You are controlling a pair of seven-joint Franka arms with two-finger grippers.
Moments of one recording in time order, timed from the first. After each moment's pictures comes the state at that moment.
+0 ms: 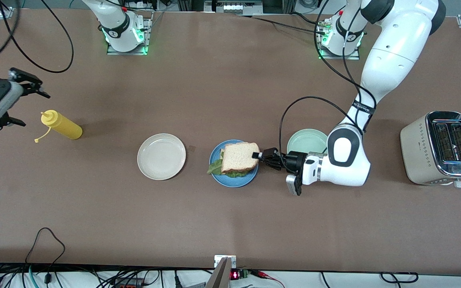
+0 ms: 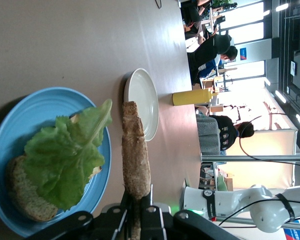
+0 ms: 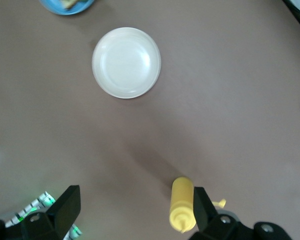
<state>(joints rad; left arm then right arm) -0.08 0.87 -0.29 -1.42 -1.12 1.93 0.74 -0.16 0.23 0.27 -1.29 -0.01 1.41 -0.70</state>
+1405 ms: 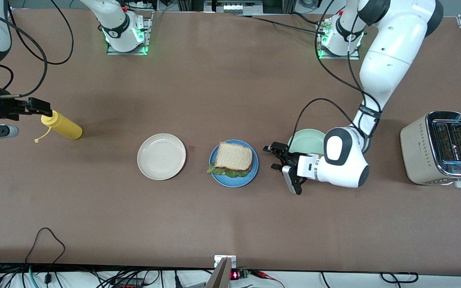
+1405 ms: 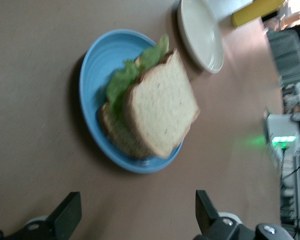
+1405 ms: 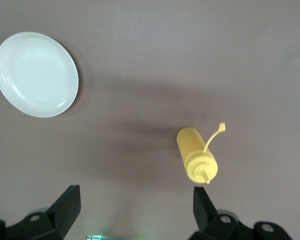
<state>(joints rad) -0.10 0.83 -0.24 -1.41 -0.67 1.92 0.86 0.01 0.23 -0.03 -1.45 -0.04 1.52 -0.16</state>
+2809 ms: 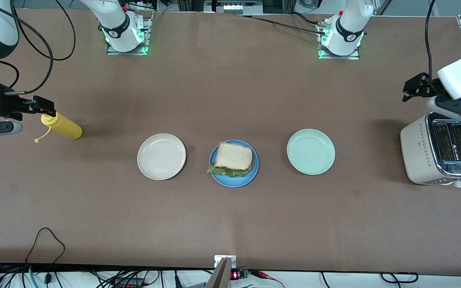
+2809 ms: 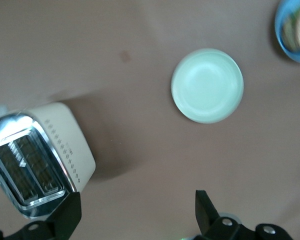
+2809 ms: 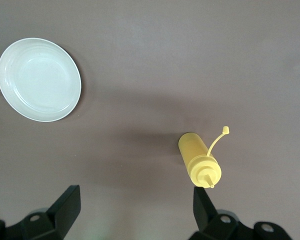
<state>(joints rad) -0.02 0.04 -0.02 -1.56 0.04 1.54 0.25 0.01 0.14 -0.02 -1.59 -0.04 1.61 -0.15</state>
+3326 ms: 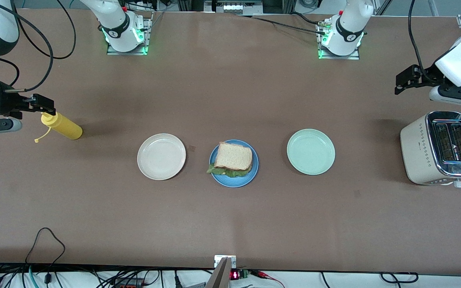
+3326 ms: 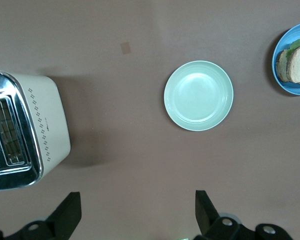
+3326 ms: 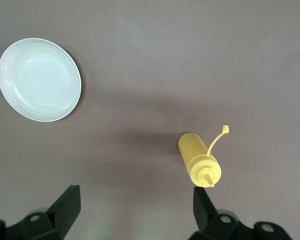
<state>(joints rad) -0.03 -0.05 -0.01 -1.67 -0.03 1.56 0.10 0.01 0.13 -0.02 -1.60 -0.04 1.61 -0.15</state>
